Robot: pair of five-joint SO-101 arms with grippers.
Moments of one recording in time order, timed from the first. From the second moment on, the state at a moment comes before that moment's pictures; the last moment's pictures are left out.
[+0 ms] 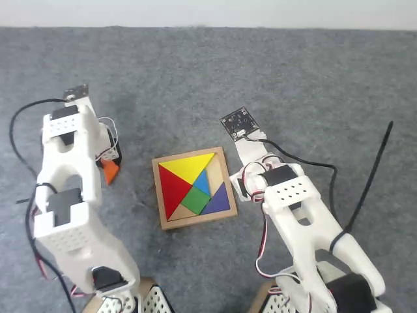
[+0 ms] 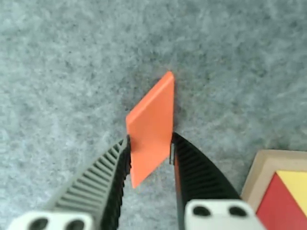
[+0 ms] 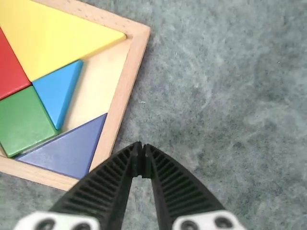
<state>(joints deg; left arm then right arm) -23.7 20.2 9.3 73.0 7.3 -25.4 -22.9 51.6 44.8 8.5</state>
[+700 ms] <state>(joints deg) -24.4 22.2 11.1 68.1 6.8 -25.3 -22.9 51.6 44.8 8.5</state>
